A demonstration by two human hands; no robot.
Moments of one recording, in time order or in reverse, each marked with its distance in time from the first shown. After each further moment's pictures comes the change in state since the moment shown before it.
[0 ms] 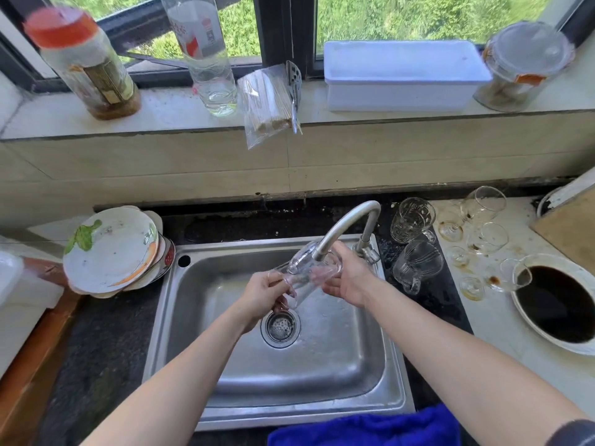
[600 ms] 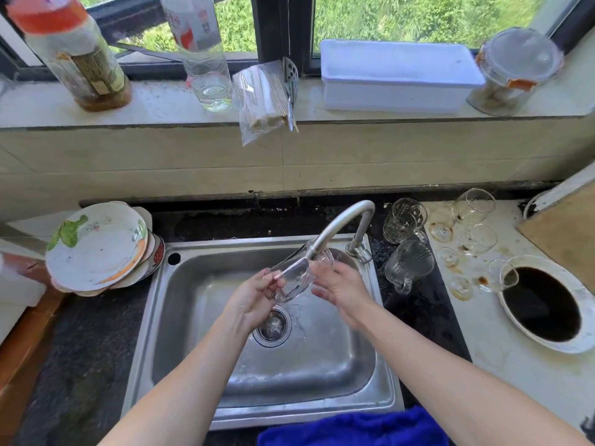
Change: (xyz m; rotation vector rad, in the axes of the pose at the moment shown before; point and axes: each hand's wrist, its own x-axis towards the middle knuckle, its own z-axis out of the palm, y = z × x) left_hand 0.018 -0.017 0.004 -0.855 0.084 -0.208; right_hand -0.014 0.033 -0.004 -0.037 0.041 -0.251
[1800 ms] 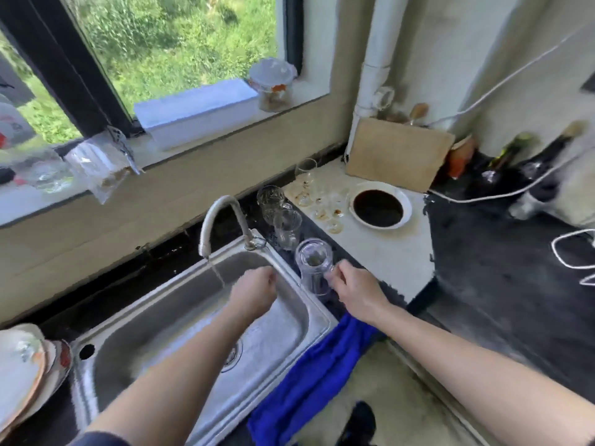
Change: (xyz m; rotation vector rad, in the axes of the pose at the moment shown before) left_hand -0.081 -0.082 0.087 2.128 -0.394 0.859; right_hand -0.197 0.066 -0.104 -0.749 0.644 -0.287
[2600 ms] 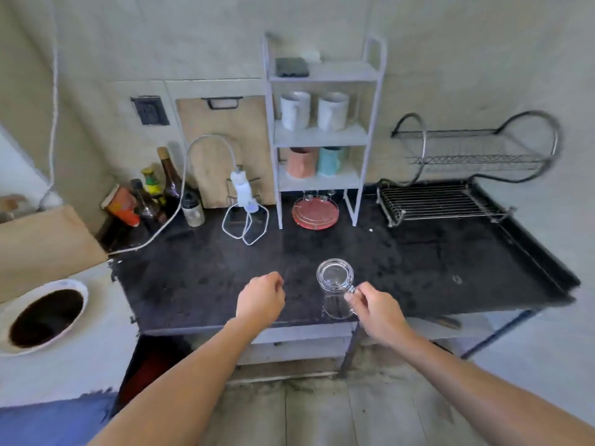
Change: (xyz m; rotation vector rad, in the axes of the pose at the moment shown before) left_hand -0.161 0.551 0.212 0.038 -0.273 0.872; right_hand -0.411 0.368 -0.242 0.053 0.768 0.700
